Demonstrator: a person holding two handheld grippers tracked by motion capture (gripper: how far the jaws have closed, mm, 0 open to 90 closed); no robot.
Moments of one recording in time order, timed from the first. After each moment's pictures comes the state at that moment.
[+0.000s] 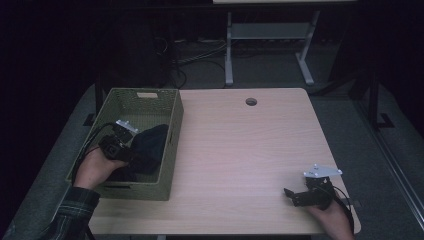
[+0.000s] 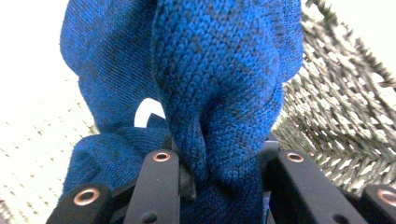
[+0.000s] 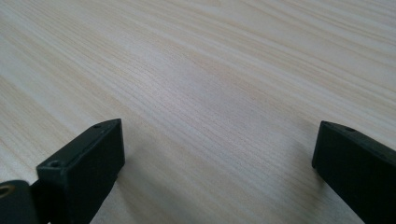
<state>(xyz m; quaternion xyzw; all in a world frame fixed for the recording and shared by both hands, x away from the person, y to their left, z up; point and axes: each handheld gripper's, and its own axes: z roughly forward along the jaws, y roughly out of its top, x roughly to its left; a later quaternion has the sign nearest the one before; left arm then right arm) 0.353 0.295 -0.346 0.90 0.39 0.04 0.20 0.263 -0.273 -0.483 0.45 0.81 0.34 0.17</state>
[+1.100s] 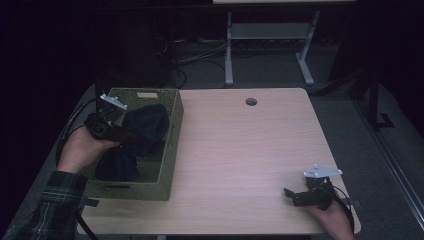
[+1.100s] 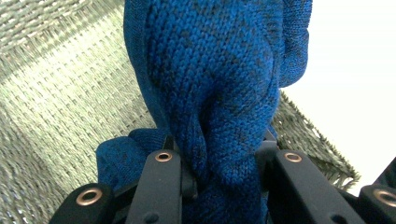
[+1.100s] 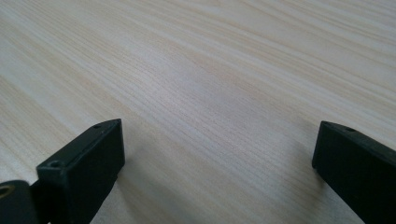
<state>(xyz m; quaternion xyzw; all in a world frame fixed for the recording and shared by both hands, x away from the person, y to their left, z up) 0.359 0.295 -0.272 0.89 0.39 0.07 0.23 0.263 -0.273 -0.483 0.45 0.81 0.34 0.17</state>
